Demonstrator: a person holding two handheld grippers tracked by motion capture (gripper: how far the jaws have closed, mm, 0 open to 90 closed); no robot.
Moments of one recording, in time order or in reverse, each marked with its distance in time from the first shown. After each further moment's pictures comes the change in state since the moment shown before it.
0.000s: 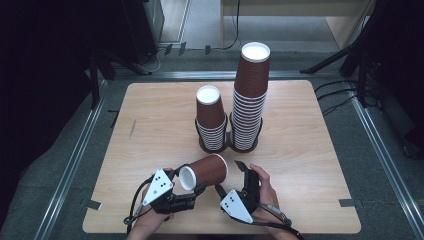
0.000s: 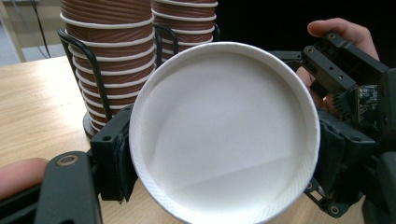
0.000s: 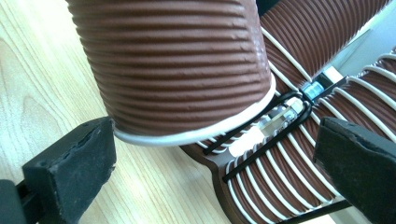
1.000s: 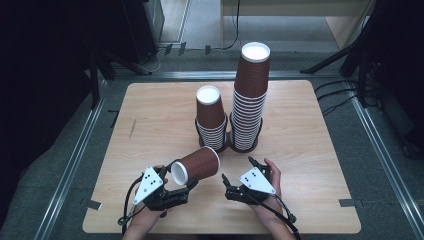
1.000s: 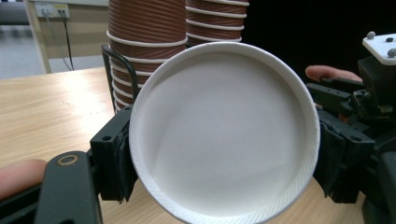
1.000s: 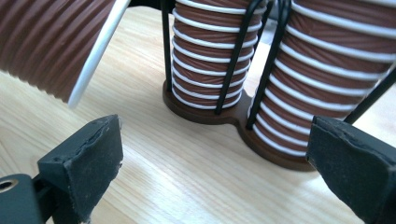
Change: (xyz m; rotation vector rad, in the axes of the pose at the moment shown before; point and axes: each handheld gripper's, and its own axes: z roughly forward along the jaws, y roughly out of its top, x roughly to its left) left arm 0.015 -0.002 -0.009 -0.082 0.062 -0.035; right arm -0.032 -0.012 0.006 0.154 0.054 0.624
